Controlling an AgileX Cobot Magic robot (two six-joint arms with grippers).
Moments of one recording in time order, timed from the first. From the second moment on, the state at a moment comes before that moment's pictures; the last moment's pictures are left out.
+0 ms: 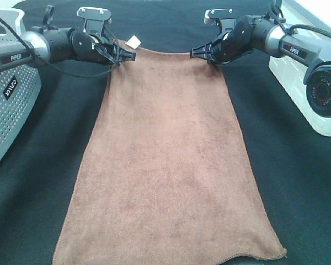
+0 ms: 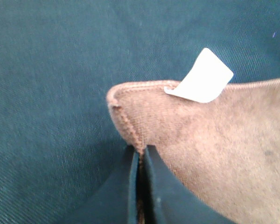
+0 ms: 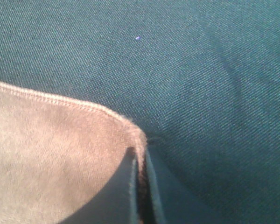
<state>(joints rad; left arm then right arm) -0.24 2.69 -2.26 -0.17 0.16 0.15 0.23 2.74 -2.42 0.06 0.41 -0.07</state>
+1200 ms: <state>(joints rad) -0.24 2.71 -2.26 -0.16 0.10 0.14 0.21 2.74 -2.40 0.10 0.34 -0.07</state>
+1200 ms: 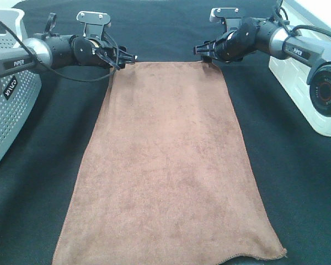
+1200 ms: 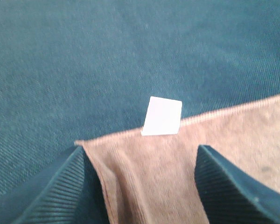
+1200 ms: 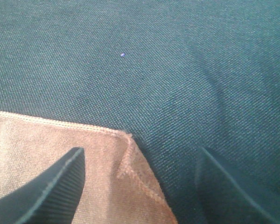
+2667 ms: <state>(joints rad) 0.13 2.01 -2.13 -0.04 1.21 0.01 0.12 1.99 -2.15 0.06 1.21 0.00</state>
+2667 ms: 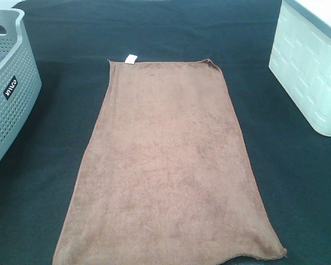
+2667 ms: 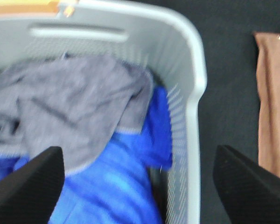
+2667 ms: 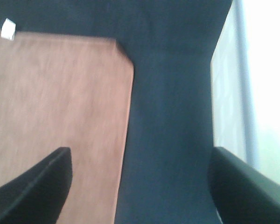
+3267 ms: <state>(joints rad) 0.14 1.13 -1.16 -0.05 1.04 0.03 0.12 1.08 -1.22 0.10 1.22 0.08</state>
